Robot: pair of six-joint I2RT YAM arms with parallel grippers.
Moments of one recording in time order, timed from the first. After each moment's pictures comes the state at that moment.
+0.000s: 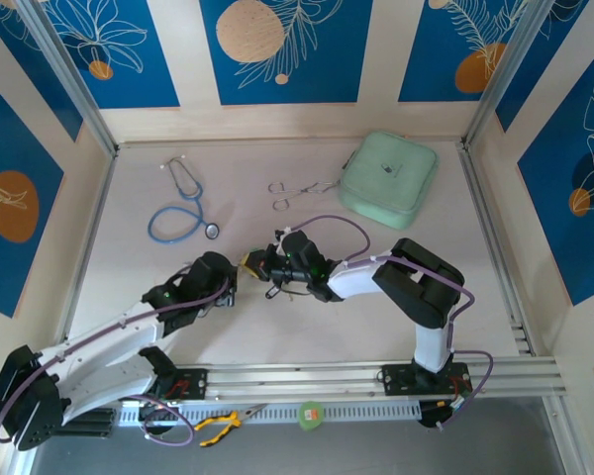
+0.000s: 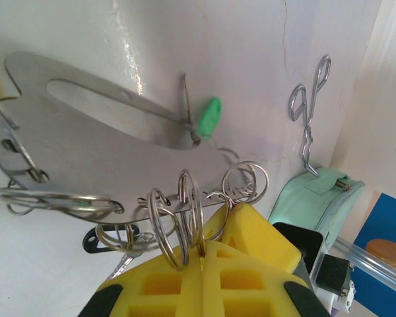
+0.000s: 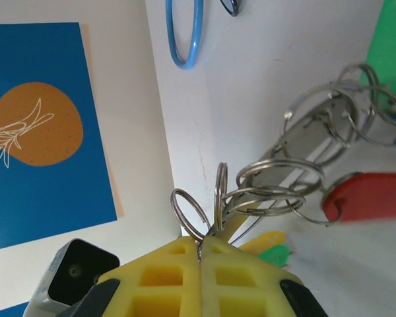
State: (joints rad) left arm -0.76 0.93 0.51 -0.33 -0.26 -2.01; right arm 0.91 1.86 0.85 0.64 -0.29 1.46
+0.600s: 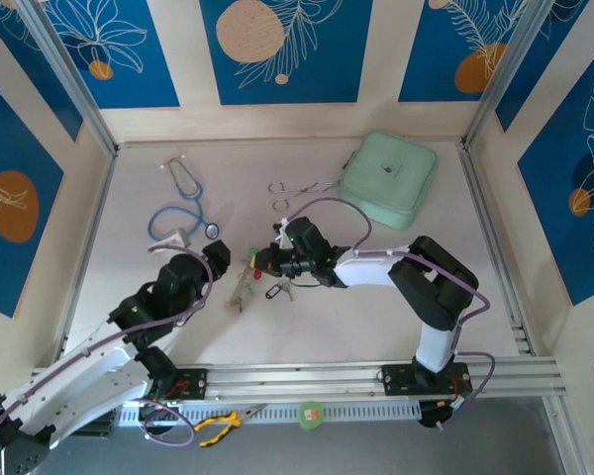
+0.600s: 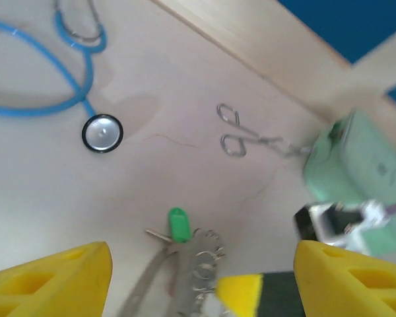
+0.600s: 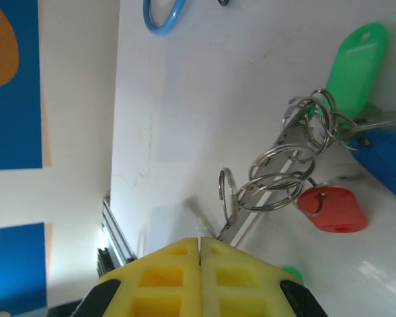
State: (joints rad) left arm -0.76 0.72 0.56 -0.36 -0.49 -0.82; right arm 0.82 1.79 0.92 0.30 -0.45 1.01
